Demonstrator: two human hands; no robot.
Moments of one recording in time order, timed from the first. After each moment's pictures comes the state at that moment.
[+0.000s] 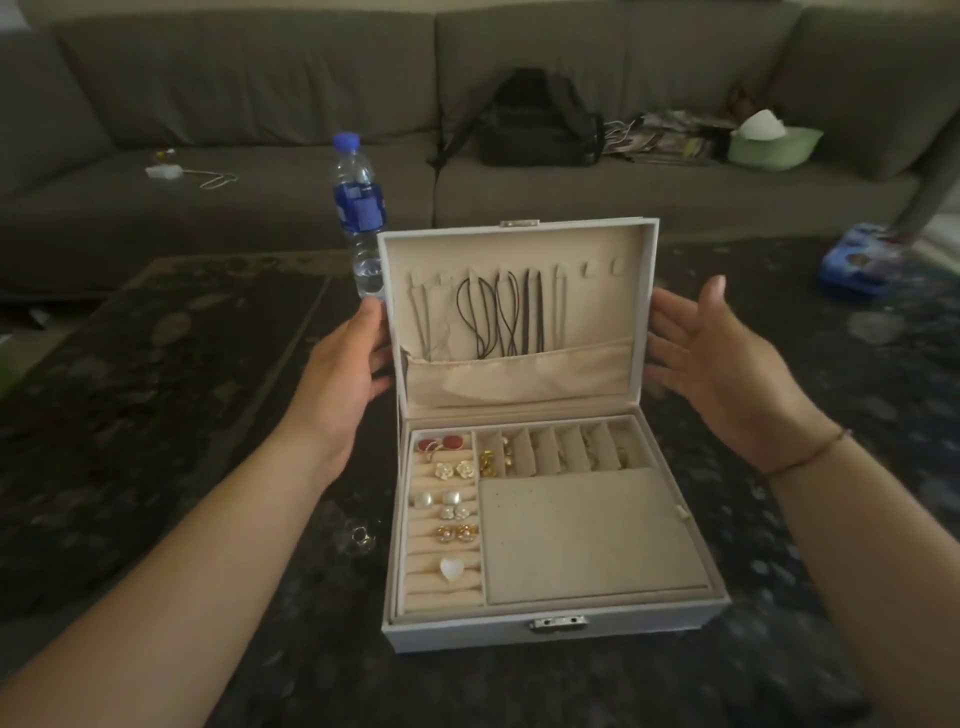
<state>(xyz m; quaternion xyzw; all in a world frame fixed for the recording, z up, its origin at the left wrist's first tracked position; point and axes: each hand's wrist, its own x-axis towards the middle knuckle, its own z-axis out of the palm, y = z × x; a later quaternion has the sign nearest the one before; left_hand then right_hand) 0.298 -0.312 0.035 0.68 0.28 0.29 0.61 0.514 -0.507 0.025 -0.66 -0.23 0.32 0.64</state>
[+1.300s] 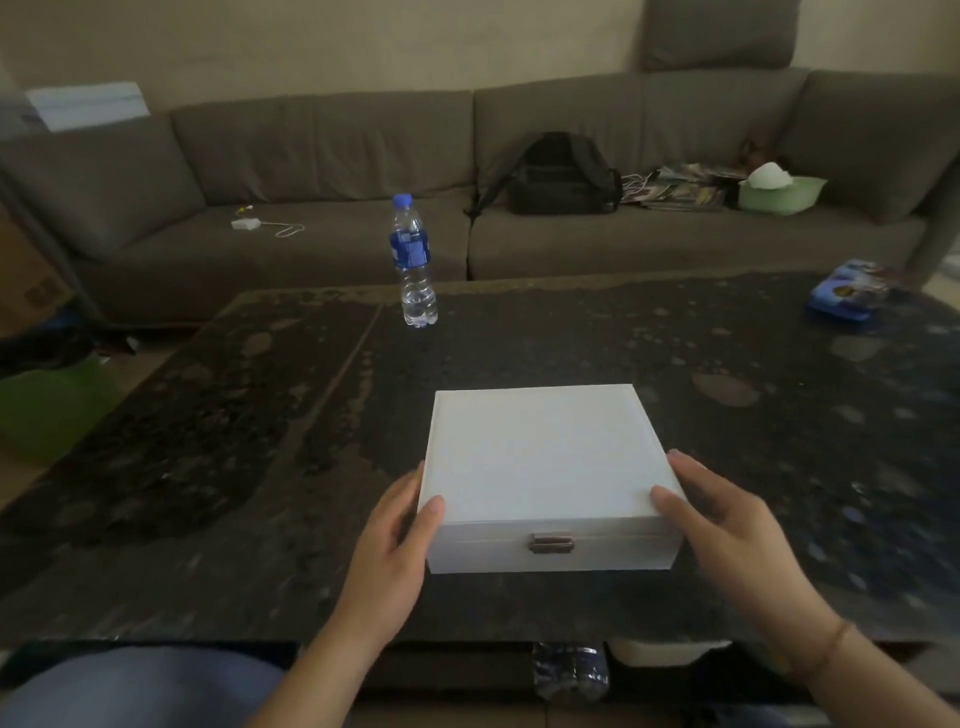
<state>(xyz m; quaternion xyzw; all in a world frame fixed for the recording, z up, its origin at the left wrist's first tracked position) 0.192 -0.418 -0.045 0.75 0.35 0.27 0.49 0.386 -0.613 -0.007 -0.82 -0.21 0.21 0.49</state>
